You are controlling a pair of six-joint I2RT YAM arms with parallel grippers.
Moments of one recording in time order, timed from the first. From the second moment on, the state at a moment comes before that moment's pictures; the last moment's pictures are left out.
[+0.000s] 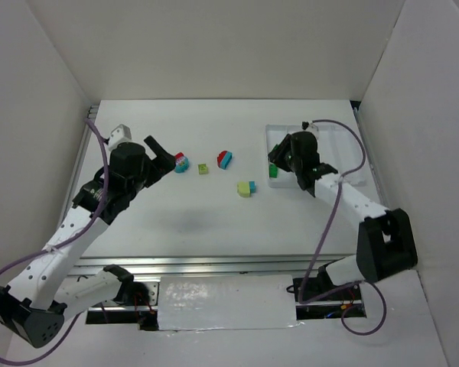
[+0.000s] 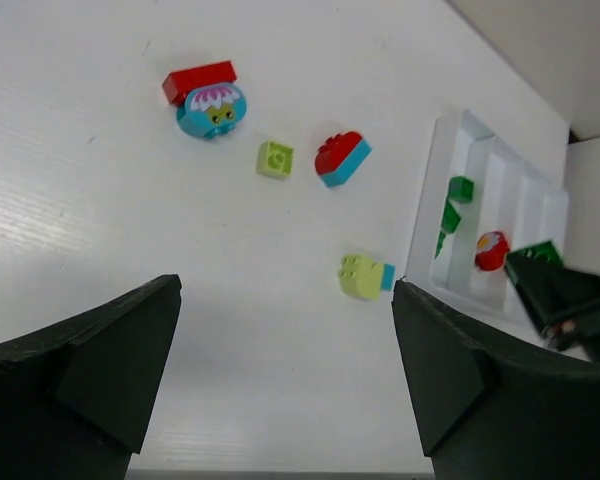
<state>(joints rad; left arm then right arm) -0.45 1.01 1.11 -0.62 -0.34 -0.91 0.35 1.32 0.83 0.03 0.09 0.73</state>
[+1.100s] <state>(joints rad) -0.45 1.17 0.86 -0.53 -0.16 -0.74 0.57 1.54 1.17 -0.41 0.14 0.57</state>
